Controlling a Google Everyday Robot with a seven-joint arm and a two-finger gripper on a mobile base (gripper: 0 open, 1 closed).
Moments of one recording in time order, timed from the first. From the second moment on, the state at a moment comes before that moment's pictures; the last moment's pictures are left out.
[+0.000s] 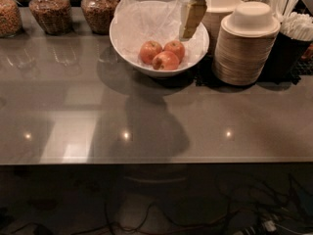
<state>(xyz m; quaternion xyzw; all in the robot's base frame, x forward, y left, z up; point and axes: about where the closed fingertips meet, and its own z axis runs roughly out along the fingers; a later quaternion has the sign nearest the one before) 0.680 -0.064 1.029 -0.76 0.54 -0.15 0.34</state>
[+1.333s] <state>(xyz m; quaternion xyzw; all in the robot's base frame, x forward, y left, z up) 0.715 -0.088 0.922 -0.76 0.57 -0.10 0.28</state>
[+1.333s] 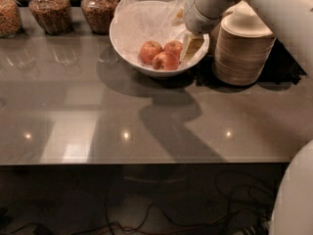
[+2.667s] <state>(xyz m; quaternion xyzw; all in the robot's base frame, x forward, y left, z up) 0.742 -0.089 0.898 -0.77 0.56 -0.11 0.29</state>
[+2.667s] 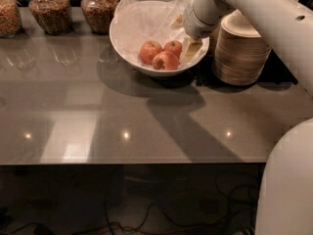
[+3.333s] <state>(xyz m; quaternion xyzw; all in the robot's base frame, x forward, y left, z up) 0.761 -0.073 0.866 -0.79 0.55 -0.09 0.26</state>
